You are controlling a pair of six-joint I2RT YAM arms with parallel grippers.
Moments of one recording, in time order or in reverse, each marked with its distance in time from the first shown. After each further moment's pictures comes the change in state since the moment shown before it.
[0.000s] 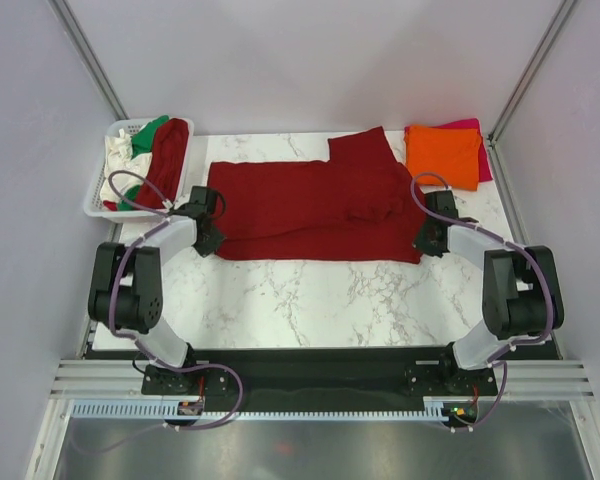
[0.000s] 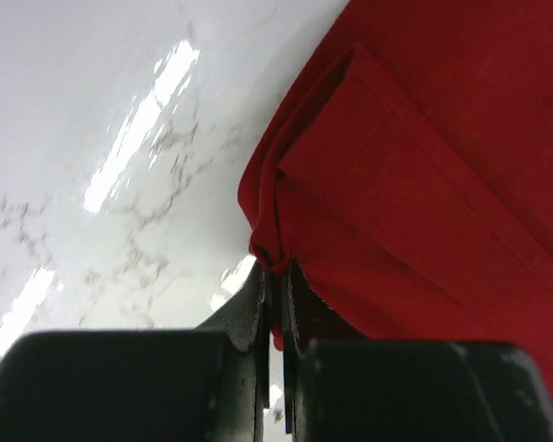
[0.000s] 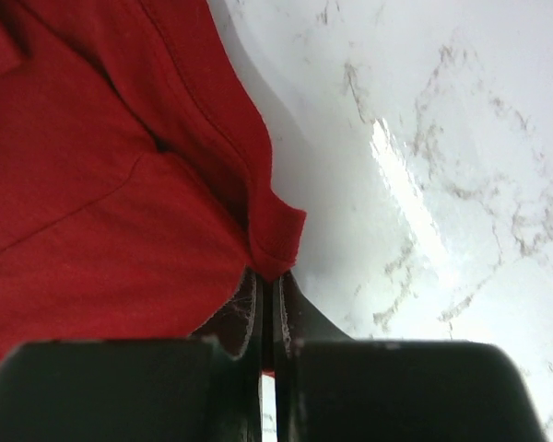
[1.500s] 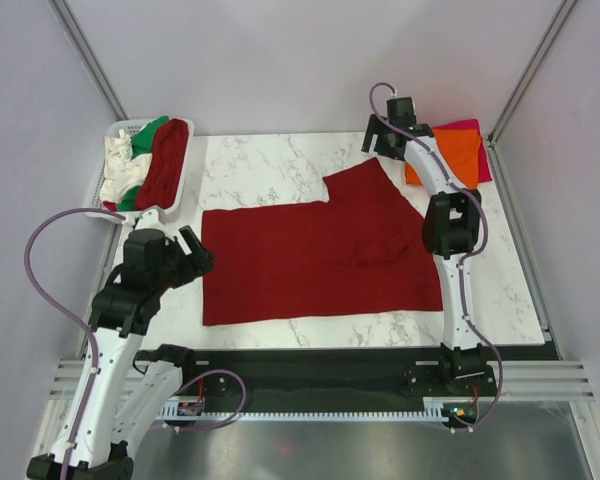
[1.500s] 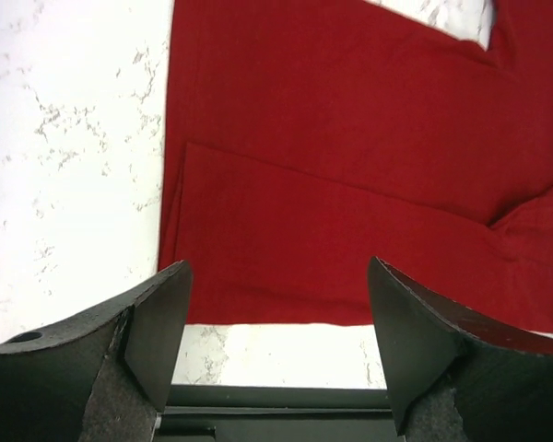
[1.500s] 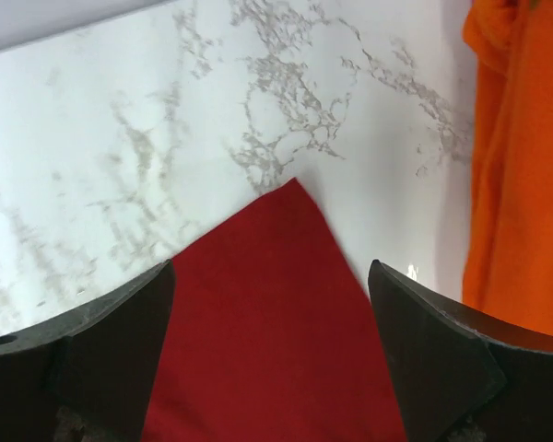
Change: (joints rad) left arm -0.044 -0.998 -0.105 -0.417 0.224 0.259; right arm 0.090 0.832 1.462 -0.330 -0.117 -0.225
